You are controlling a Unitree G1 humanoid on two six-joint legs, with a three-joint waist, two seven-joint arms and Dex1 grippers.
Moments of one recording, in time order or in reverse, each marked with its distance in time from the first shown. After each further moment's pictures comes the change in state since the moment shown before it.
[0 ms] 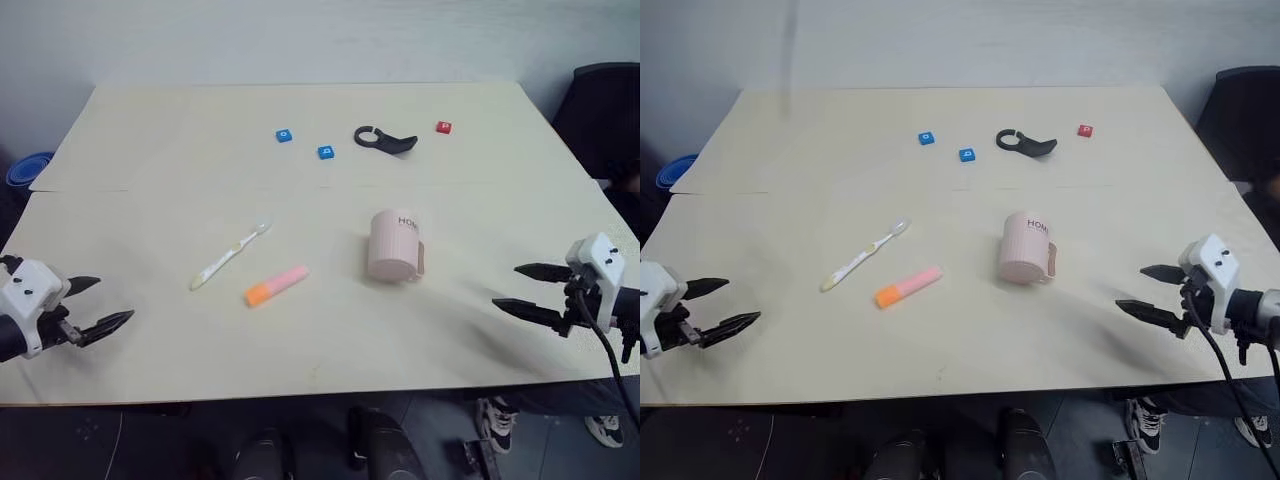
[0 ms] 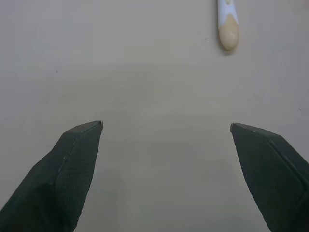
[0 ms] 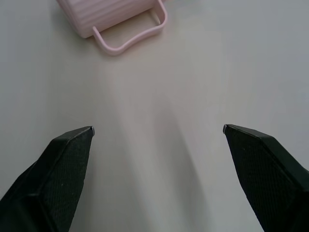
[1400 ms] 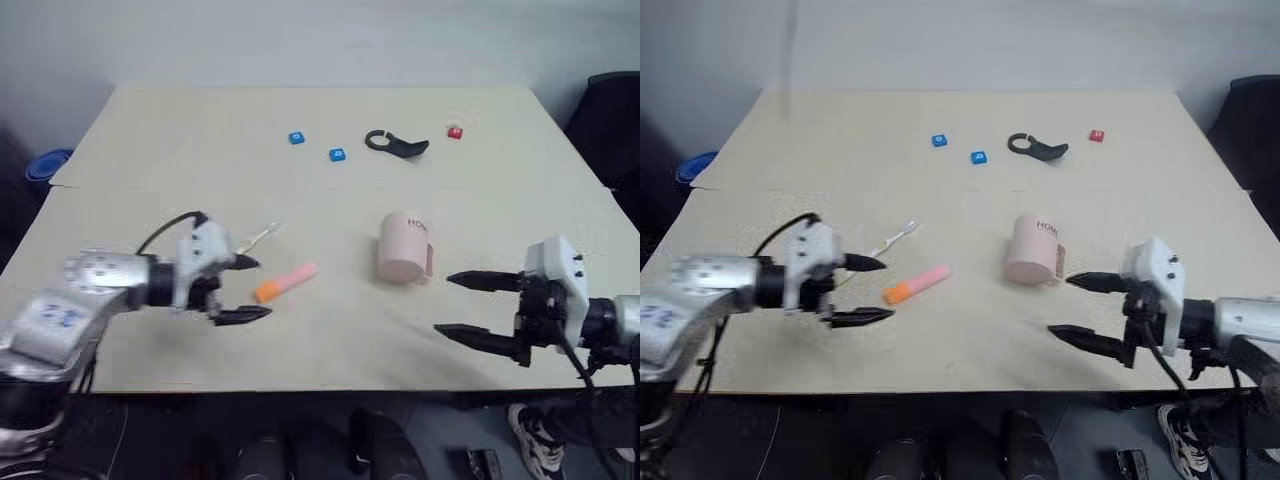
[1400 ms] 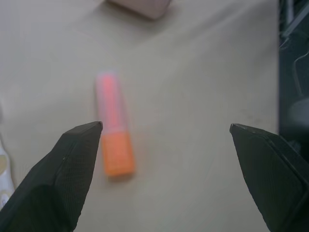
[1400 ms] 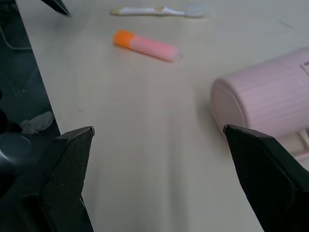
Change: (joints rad) left arm -0.535 -0.104 -0.619 -0.441 -0.111 0.504 0.118; right arm 0.091 0.045 -0.073 -0.663 0.363 0.361 -0.192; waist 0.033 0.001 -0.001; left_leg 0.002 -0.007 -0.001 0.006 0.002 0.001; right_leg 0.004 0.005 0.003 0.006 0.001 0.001
